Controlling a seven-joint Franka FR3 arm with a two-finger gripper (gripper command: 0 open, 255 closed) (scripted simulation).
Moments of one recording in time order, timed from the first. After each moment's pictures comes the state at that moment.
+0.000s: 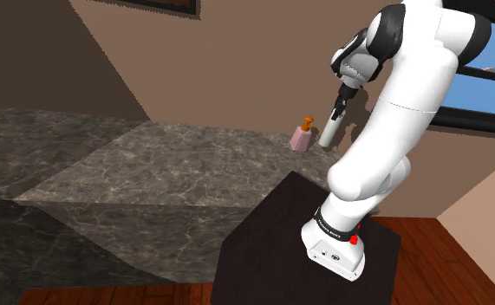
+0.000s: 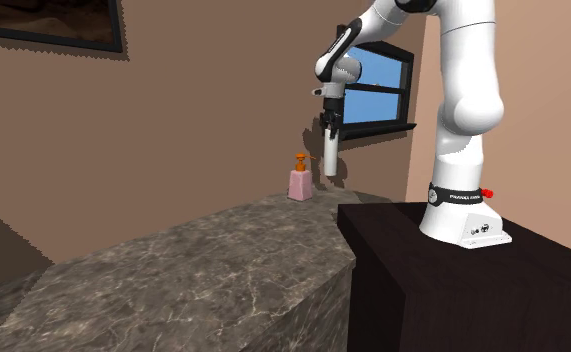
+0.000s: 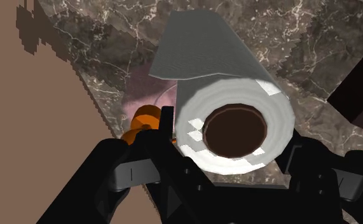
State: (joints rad) arm -0.43 0.13 -0.76 -2.09 0.18 2.24 -1.65
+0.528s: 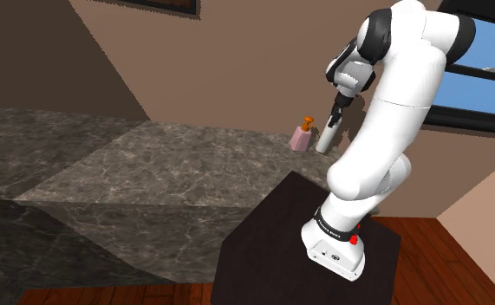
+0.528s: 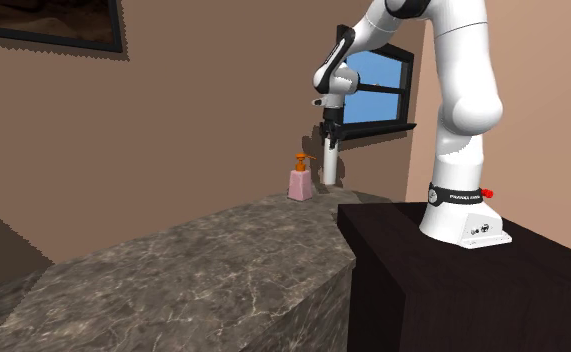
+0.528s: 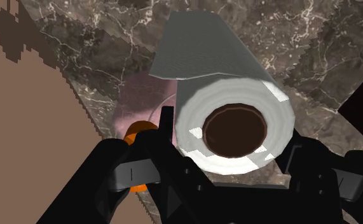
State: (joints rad) arm -0.45 0.20 -0.74 -2.13 0.26 2.33 -1.71
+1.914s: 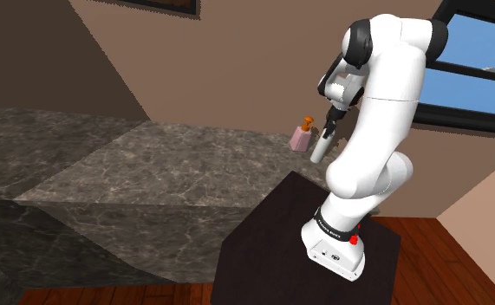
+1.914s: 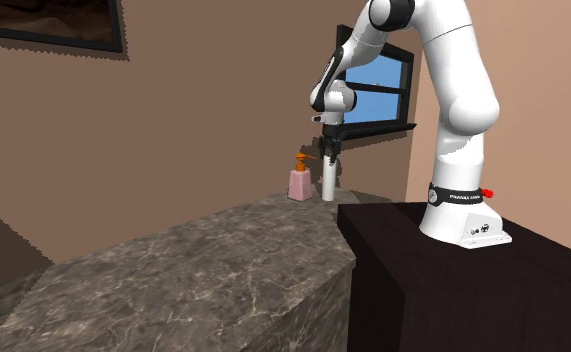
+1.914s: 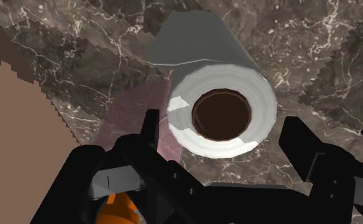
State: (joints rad) arm -0.51 0.35 -0.67 -2.16 0.42 2.46 -1.82
